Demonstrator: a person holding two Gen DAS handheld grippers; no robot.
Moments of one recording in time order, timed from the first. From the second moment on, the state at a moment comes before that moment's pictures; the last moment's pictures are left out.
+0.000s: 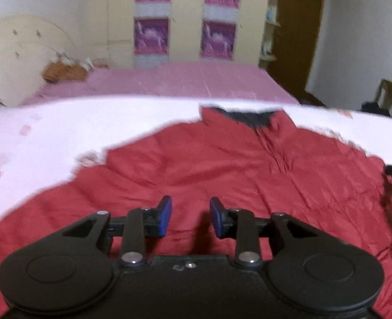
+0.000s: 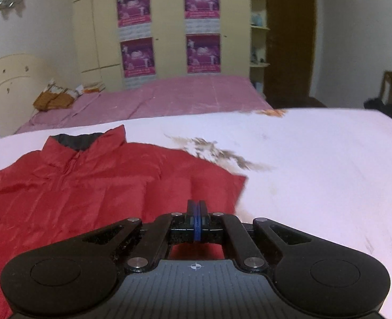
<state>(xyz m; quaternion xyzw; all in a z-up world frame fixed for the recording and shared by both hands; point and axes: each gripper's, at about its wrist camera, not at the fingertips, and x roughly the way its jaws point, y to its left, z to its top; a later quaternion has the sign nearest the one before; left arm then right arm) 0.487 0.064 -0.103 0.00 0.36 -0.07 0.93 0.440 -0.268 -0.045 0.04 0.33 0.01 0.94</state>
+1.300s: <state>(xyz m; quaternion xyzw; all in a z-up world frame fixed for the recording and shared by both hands) 0.481 0.043 -0.125 0.01 0.40 -0.06 0.92 0.438 -0.279 -0.077 -0.01 0.41 0.01 0.91</state>
